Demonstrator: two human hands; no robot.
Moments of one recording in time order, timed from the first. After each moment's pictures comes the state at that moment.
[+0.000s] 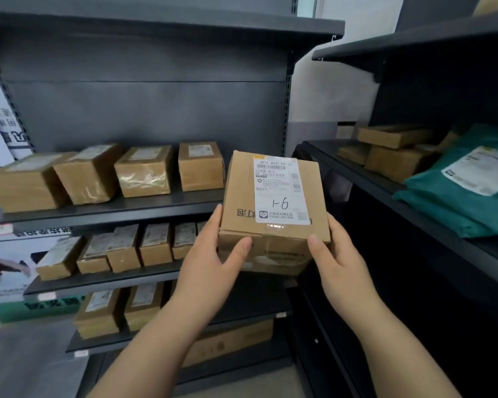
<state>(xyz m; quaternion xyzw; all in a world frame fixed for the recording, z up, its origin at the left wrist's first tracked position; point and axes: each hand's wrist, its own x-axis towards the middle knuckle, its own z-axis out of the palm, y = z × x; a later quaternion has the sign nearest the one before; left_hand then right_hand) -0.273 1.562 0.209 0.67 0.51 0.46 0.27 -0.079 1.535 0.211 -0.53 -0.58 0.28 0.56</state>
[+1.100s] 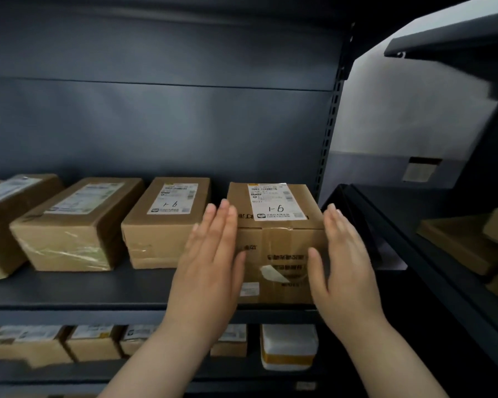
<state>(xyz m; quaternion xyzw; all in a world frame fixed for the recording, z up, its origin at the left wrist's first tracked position) -0.204 1.879 0.208 0.72 0.58 0.37 -0.13 -0.013 1.895 0.212 -0.51 -0.72 -0.08 0.46</state>
